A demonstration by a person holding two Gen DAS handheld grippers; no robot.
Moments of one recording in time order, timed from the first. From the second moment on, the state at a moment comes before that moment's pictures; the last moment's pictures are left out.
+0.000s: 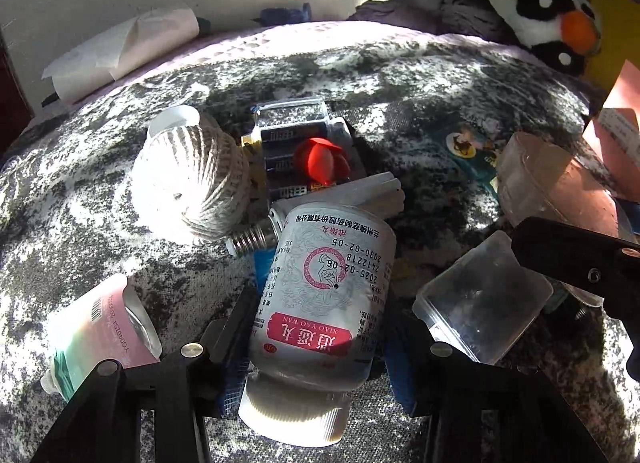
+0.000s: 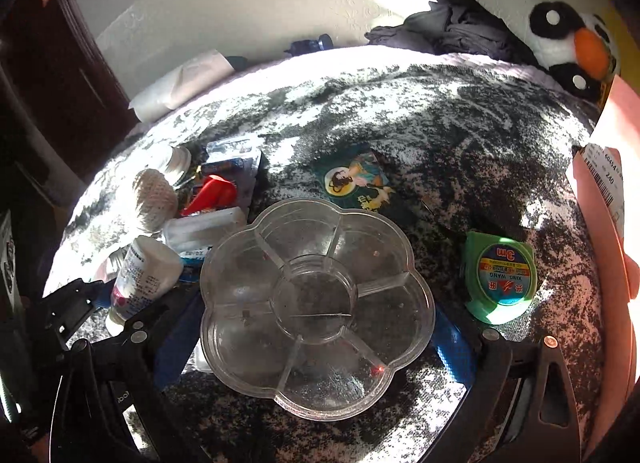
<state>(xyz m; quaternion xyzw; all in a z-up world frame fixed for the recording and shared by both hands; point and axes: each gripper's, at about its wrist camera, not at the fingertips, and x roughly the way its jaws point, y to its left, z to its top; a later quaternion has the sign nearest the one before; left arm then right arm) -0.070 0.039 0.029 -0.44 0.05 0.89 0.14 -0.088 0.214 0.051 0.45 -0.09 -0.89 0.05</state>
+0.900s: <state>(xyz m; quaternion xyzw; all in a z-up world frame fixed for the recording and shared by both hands) 0.062 0.083 0.185 -0.30 0.05 0.93 0.19 0.089 0.232 0.228 0.26 -0.04 -0.96 0.06</state>
